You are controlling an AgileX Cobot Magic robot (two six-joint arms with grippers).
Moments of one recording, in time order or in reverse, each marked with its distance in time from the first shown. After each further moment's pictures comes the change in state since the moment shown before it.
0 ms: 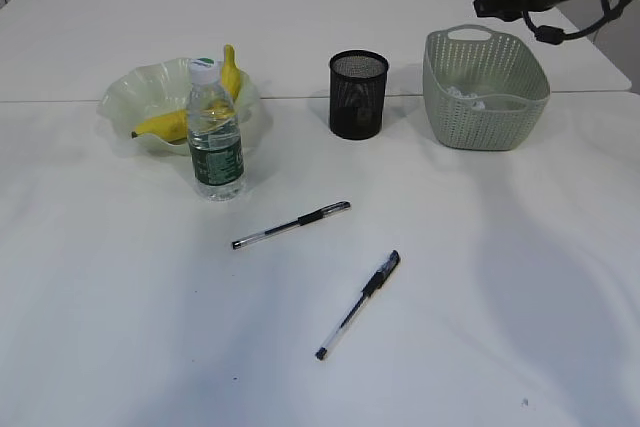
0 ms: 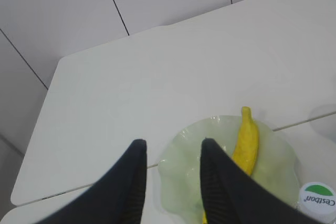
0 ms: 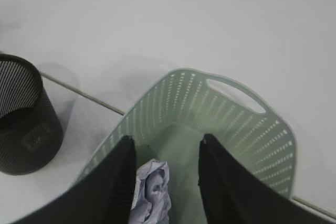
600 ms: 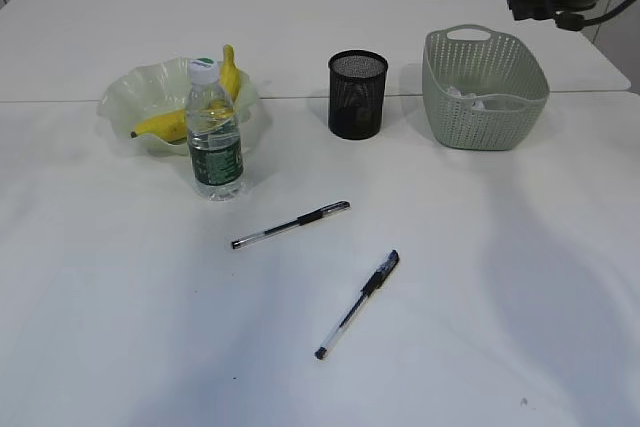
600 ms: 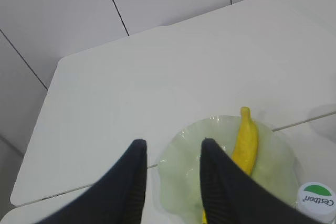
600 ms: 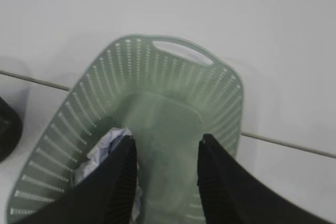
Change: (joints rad) left arm 0.000 0.000 0.000 0.000 0.000 0.000; right arm -0.029 -0.024 0.000 -0.292 0.031 0.402
